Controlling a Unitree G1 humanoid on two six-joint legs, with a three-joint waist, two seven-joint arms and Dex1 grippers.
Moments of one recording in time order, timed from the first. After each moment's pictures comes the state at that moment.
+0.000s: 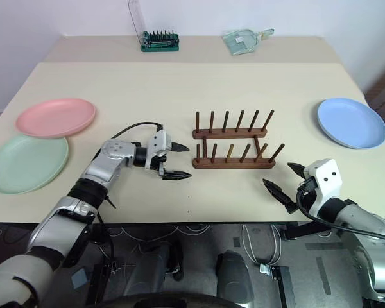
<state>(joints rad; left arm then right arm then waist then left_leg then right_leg) -0.71 0.38 -0.27 0.60 -0.12 -0.02 -1.20 0.24 -0.67 -0.39 -0.41 0.48 0.45 0.69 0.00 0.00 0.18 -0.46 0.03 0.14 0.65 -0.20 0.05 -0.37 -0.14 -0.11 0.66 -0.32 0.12</state>
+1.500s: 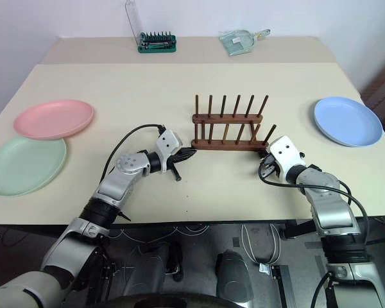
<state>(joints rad) -0.58 0.23 -0.25 0.37 -0.04 0.13 -0.72 -0.22 -0.64 -0.05 0.06 0.10 0.27 0.59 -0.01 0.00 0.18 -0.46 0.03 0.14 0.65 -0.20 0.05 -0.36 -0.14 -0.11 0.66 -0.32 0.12</state>
